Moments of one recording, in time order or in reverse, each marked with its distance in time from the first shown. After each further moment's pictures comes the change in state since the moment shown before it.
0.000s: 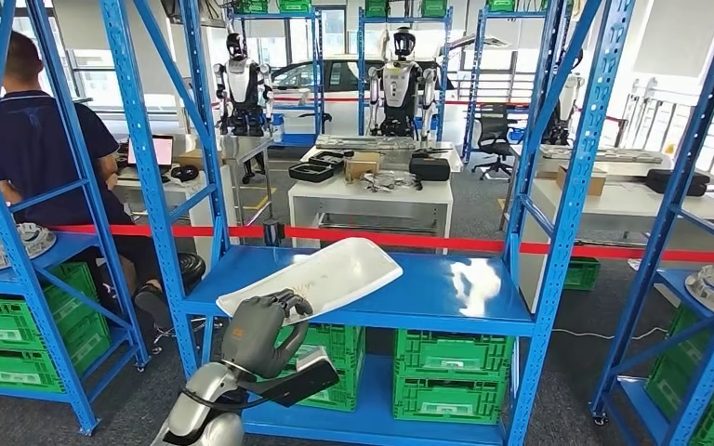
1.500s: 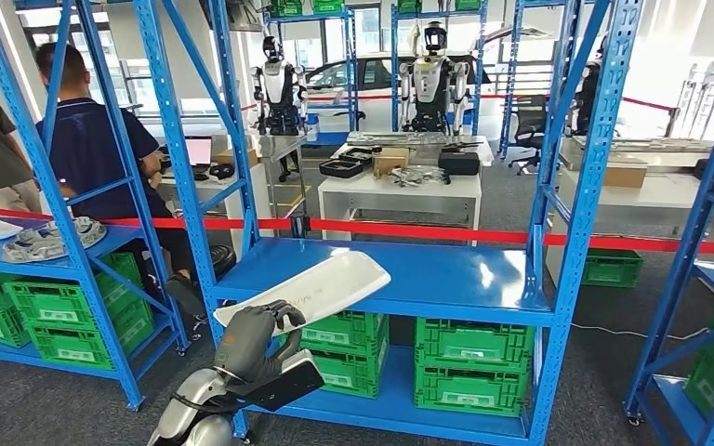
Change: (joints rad) left arm 0.010 0.030 0.022 0.019 0.108 -0.086 -0.058; right arm 0.005 0.002 0.009 0.000 -0.011 -0.002 0.009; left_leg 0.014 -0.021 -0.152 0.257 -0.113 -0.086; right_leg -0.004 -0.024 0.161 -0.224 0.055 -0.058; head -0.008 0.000
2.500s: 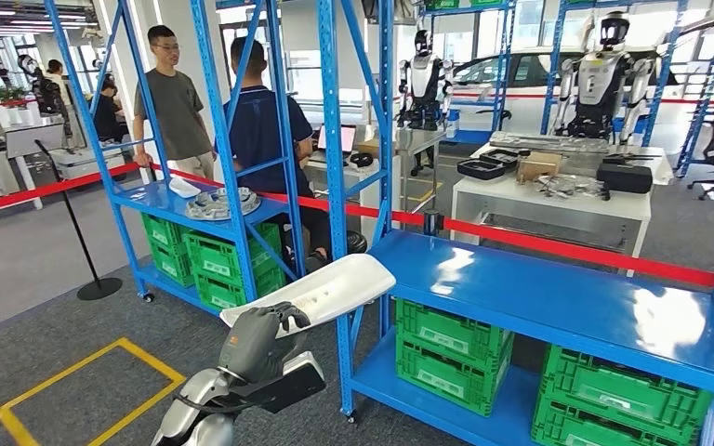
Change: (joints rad) left arm -0.002 -0.028 0.026 0.018 0.004 -0.019 -0.047; right arm 0.006 -0.003 0.003 0.000 -0.014 -0.011 0.037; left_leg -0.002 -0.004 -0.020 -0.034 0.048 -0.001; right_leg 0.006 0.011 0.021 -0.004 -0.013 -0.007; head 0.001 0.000
